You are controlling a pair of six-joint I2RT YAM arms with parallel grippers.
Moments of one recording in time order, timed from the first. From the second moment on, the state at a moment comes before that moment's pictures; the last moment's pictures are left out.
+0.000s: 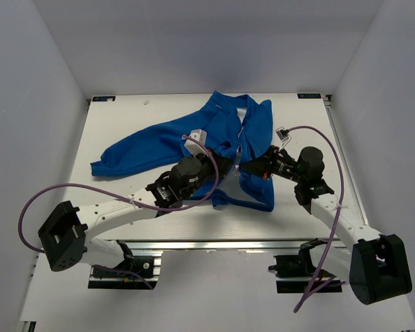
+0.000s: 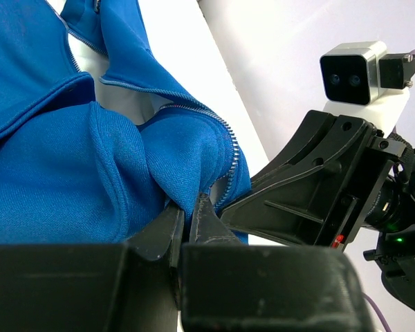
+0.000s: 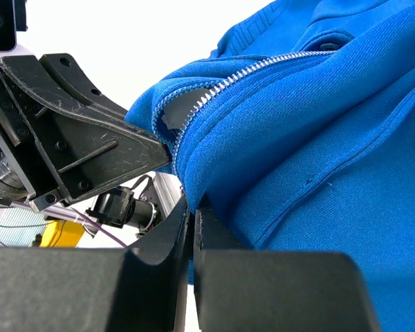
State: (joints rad) left arm -0.99 1.31 0.86 0.32 -0.32 -0.75; right arm 0.30 1.08 0.53 0.49 -0.84 0.78
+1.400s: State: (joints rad) left arm -0.99 1.31 0.84 0.37 -0.30 -0.71; right arm 0.26 1.10 0.53 0.57 -0.90 0.85
